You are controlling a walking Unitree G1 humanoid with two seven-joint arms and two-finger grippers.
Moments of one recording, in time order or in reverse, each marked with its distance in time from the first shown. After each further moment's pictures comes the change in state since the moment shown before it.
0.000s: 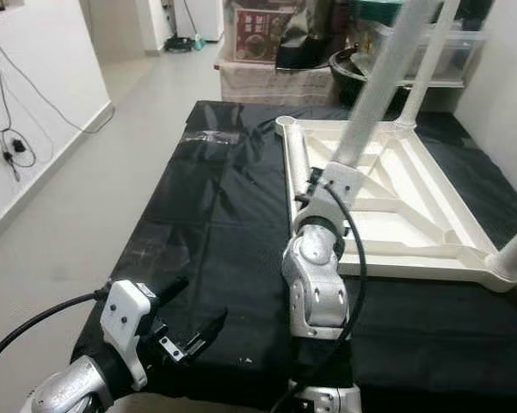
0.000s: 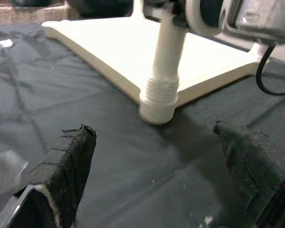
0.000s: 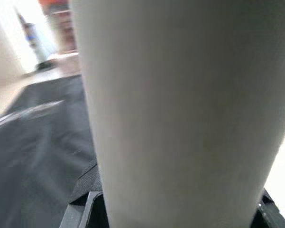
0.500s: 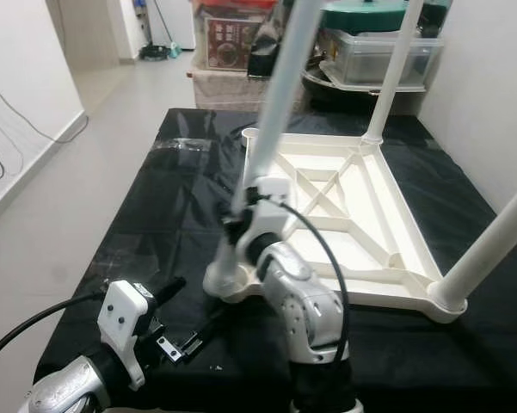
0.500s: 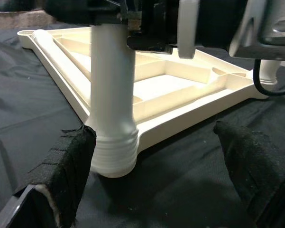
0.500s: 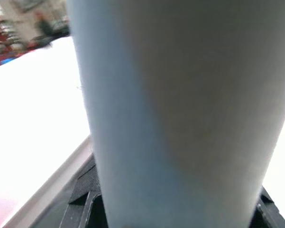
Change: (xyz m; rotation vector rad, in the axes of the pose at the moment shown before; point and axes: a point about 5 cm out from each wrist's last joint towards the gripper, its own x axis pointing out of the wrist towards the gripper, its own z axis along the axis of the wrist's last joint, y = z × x) left arm 0.000 0.000 0.000 0.000 0.000 0.000; right arm -0.036 0.050 -0.010 0.110 0.180 0.747
